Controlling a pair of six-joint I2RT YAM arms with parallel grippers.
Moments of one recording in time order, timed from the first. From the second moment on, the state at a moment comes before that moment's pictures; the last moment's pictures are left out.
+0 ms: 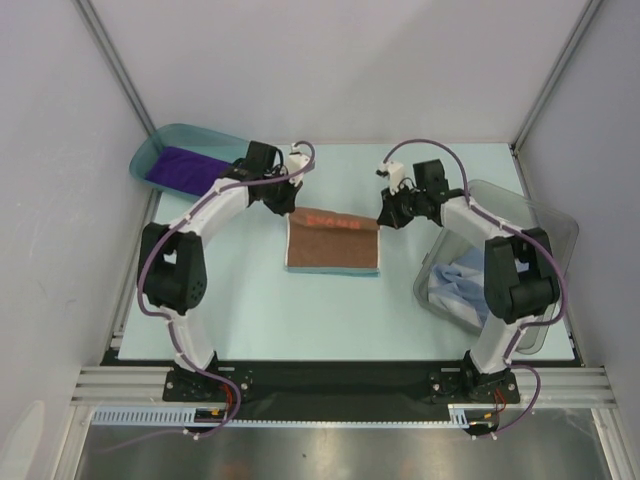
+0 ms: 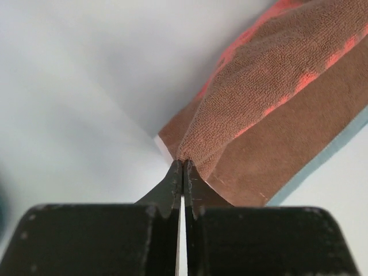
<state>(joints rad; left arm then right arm) -0.32 1.89 1.55 -0.58 0.34 0.39 0.26 1.81 1.28 -0.28 -0.55 -0.27</state>
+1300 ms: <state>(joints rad) -0.41 1.64 1.11 -0.54 0.31 0.21 0.40 1.59 0.90 -0.22 -0.41 -0.12</state>
